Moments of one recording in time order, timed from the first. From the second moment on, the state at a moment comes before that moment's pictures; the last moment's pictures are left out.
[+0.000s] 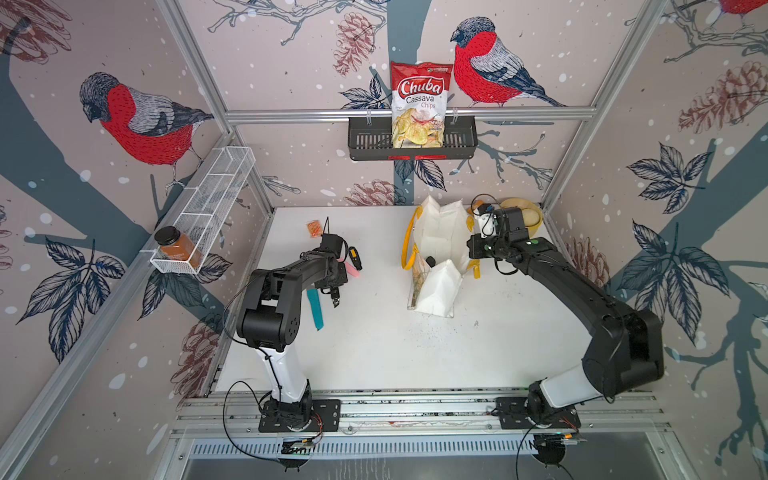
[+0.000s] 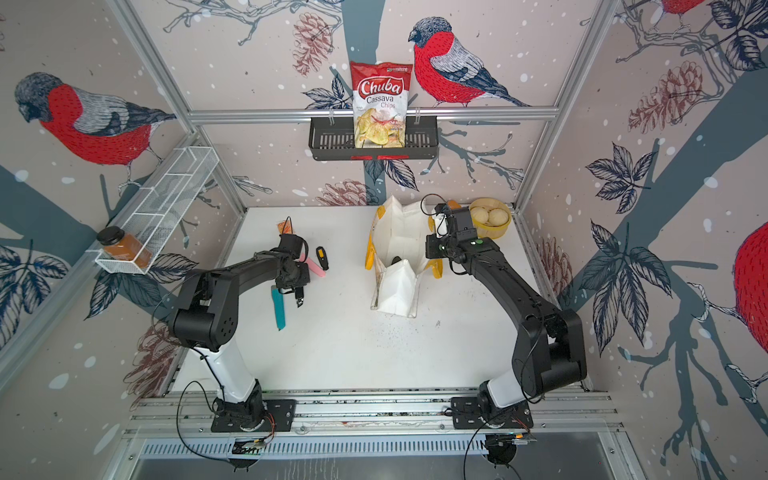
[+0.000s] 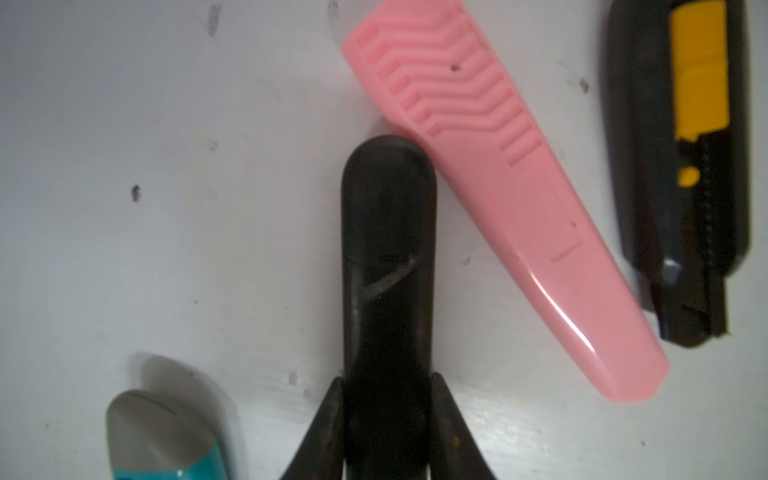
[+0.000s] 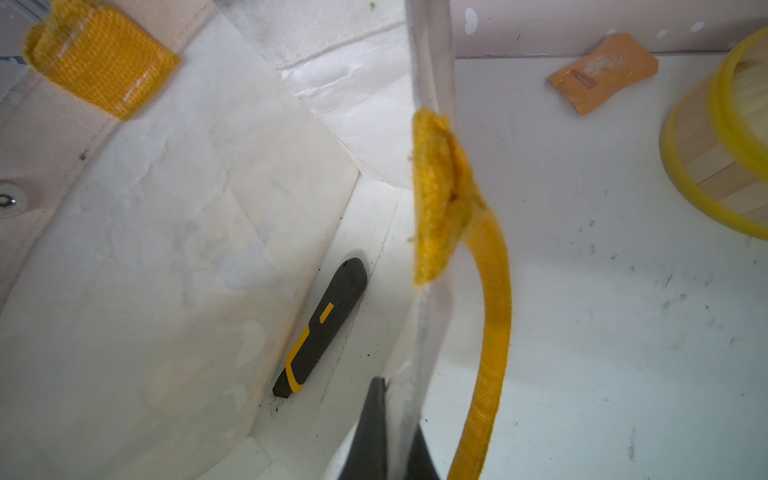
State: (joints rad) left arm -0.18 1.83 1.12 -0.52 -0.11 -0.37; right arm 0.33 1.51 1.22 -0.47 -0.17 0.13
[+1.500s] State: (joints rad) left arm -0.73 2.17 2.33 -0.77 -0.05 -0.31; right arm 0.34 1.48 1.20 -0.45 -0.20 0.14
